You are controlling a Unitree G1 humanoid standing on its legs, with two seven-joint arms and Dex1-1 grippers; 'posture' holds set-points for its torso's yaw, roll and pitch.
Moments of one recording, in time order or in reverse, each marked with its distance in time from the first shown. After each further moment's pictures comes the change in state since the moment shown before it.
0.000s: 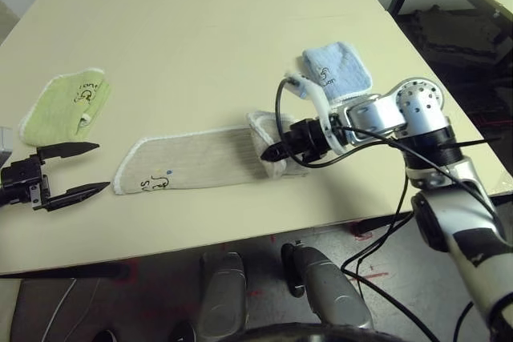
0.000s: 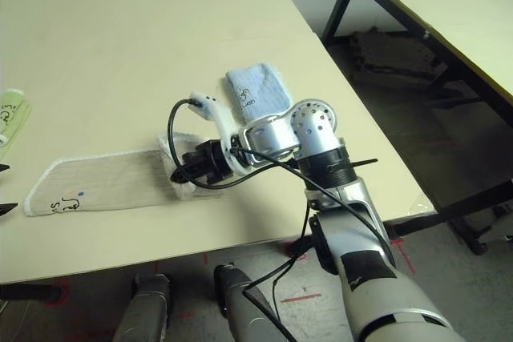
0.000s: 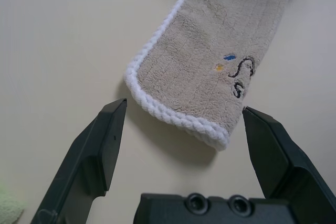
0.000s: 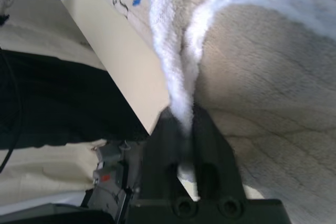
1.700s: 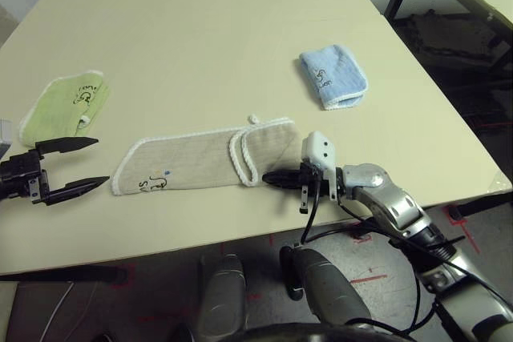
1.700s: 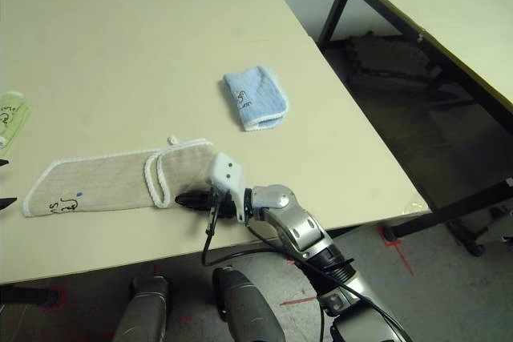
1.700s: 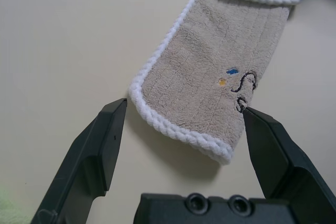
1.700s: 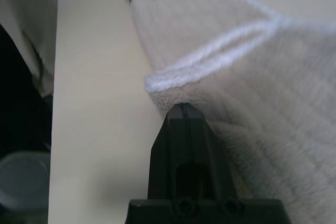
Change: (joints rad) left arm -0.046 0.002 0.010 -0.002 0.038 0.043 0.000; right arm 0.543 0.005 0.226 -0.185 -1.372 -1.291 1.238
